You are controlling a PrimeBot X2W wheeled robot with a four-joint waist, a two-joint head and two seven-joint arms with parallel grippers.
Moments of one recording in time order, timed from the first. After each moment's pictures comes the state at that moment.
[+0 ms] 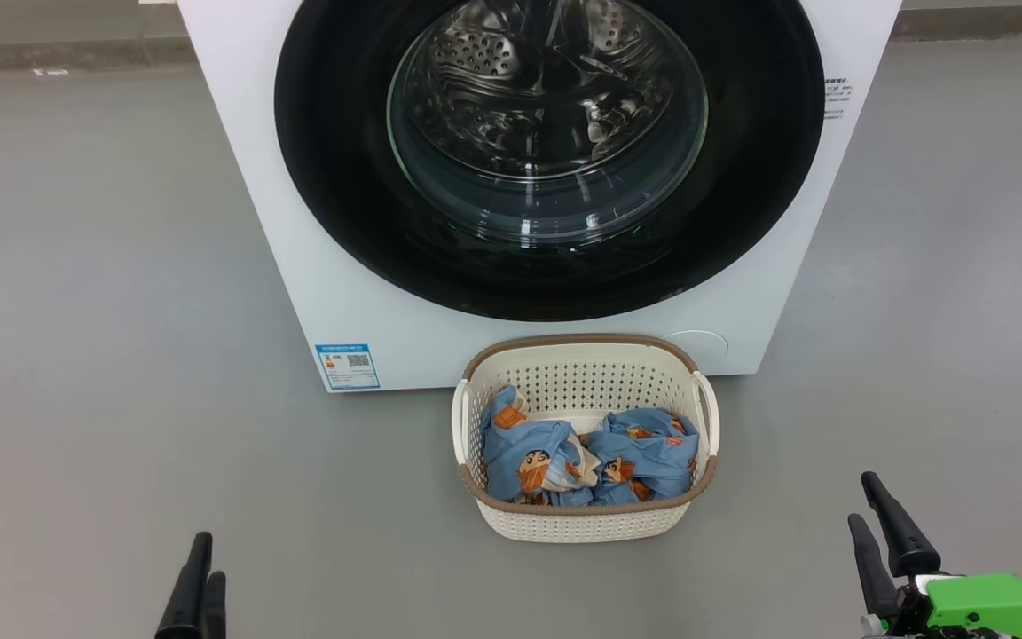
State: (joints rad) left arm 0.00 0.03 0.05 0.30 -1.61 -0.09 0.08; right arm -0.01 -0.15 0.10 0.32 1.79 0.12 -0.06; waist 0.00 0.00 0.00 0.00
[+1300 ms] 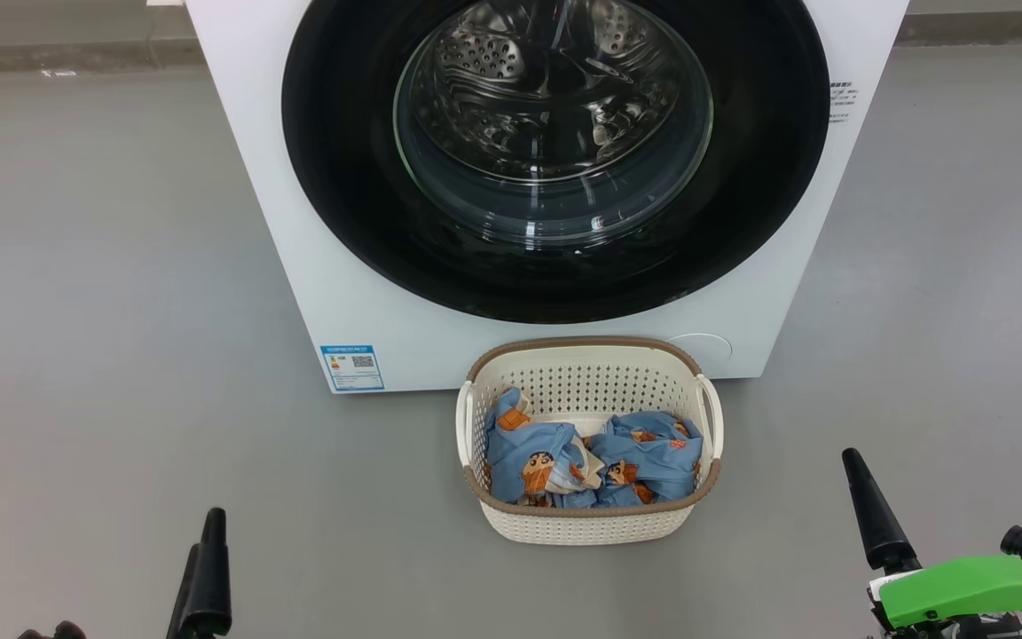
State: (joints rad) left arm 0.00 0.05 -0.01 0.23 -1.19 -0.10 -0.03; right arm -0.01 -0.15 0.12 0.27 1.29 0.12 -0.13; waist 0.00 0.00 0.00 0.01
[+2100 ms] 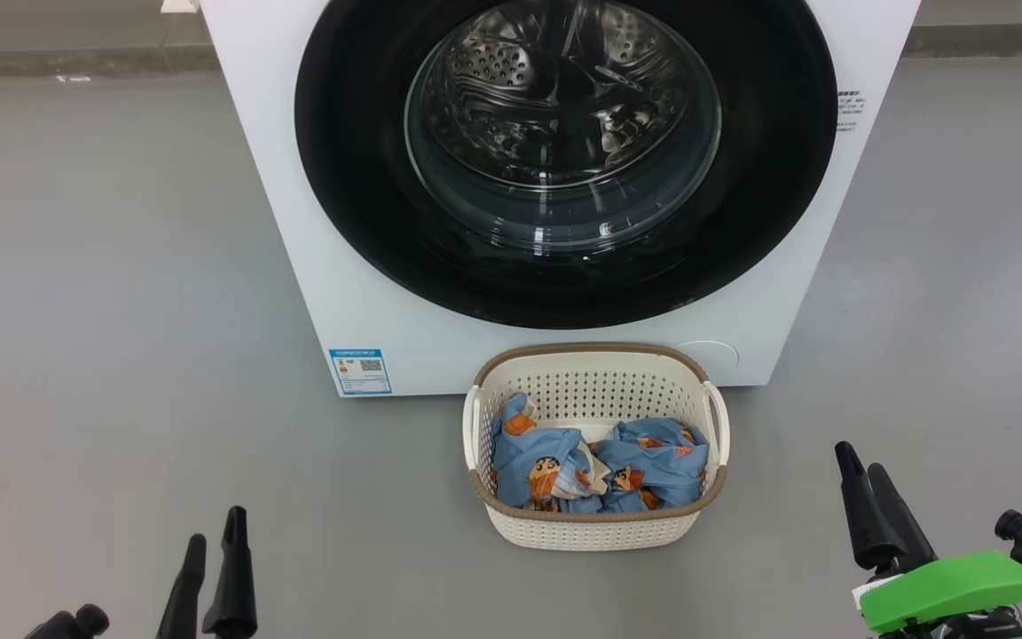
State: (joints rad) left arm 0.01 0.07 -0.05 0.23 -0.88 -0.11 -0.10; right arm -0.01 -0.15 0.11 0.25 1.01 0.12 -0.16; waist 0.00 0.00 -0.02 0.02
